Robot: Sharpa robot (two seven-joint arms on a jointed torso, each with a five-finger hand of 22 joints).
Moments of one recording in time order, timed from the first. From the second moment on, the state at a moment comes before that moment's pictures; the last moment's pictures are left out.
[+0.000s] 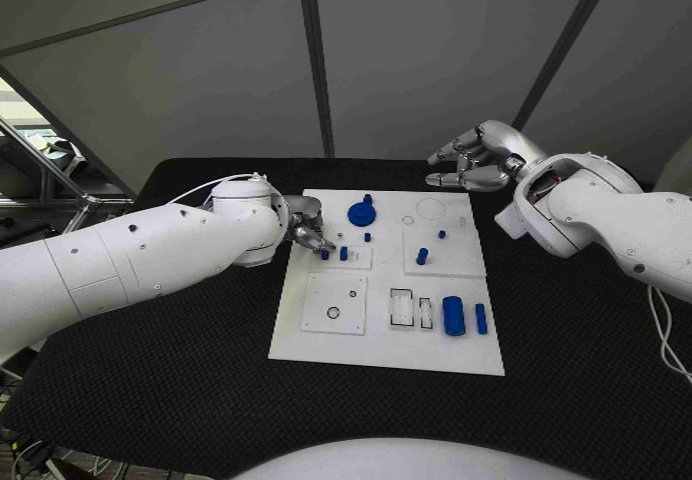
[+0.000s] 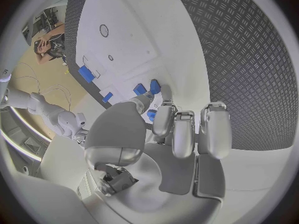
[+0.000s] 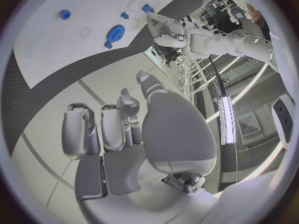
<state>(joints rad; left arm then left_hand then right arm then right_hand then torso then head) 1.24 -0.68 0.00 1.37 -1.37 0.14 -0.44 1.06 -0.07 0.44 0.16 0.06 1.09 0.03 0.14 1.16 1.47 -0.03 1.22 1.31 1.47 -0.08 1.54 1.31 0.07 1.44 0.03 1.42 1.31 1.21 -0.82 0.14 1.46 -1.10 -0.35 -0.05 1.32 -0.15 0.14 0.11 0.36 1.00 0.10 0.07 0.09 1.34 0.02 1.00 1.08 1.47 -0.05 1.32 1.22 0.04 1.44 0.06 1.40 1.31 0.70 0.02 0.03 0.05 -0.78</state>
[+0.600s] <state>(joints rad) 1.23 -0.69 0.00 1.37 -1.34 0.08 -0.45 1.01 -0.11 0.36 0.29 0.05 1.10 0.03 0.14 1.17 1.47 -0.03 1.23 1.31 1.47 -0.08 1.54 1.31 0.07 1.45 0.03 1.42 1.31 1.21 -0.82 0.14 1.46 -1.10 -0.35 -0.05 1.32 -0.15 0.14 0.11 0.36 1.00 0.10 0.07 0.09 1.34 0.02 1.00 1.07 1.47 -0.05 1.32 1.22 0.04 1.44 0.06 1.40 1.31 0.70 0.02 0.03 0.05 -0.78</state>
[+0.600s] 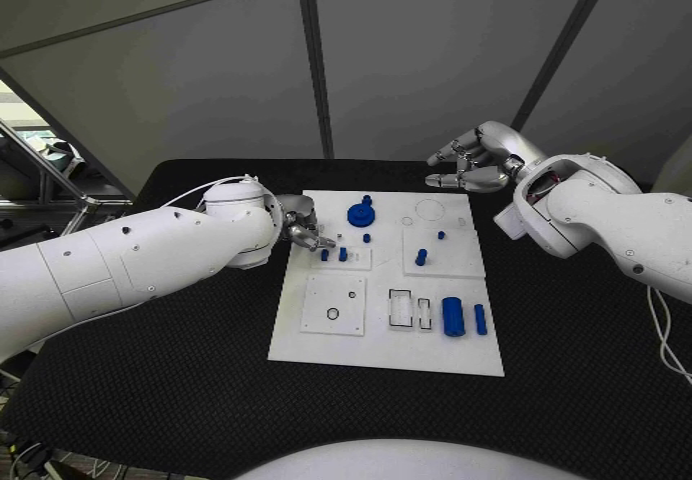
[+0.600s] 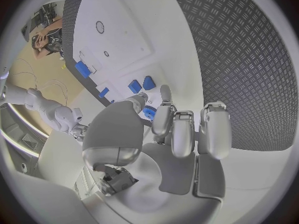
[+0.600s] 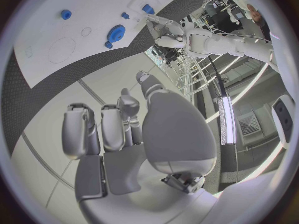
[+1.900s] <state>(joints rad) 1.23 -0.55 0.00 1.23 -1.35 -0.21 0.01 1.40 -0.23 0.45 0.05 0.06 0.97 0.12 0.06 0.50 1.11 0.08 0.08 0.51 1.30 0.00 0.65 0.91 0.17 1.11 0.11 0.65 0.73 1.21 -0.81 0.14 1.45 -1.10 -0.35 -0.05 1.32 -0.15 0.14 0.11 0.36 1.00 0.10 0.07 0.09 1.34 0.02 1.00 1.07 1.47 -0.05 1.32 1.22 0.04 1.44 0.06 1.40 1.31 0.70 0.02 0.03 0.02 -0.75</state>
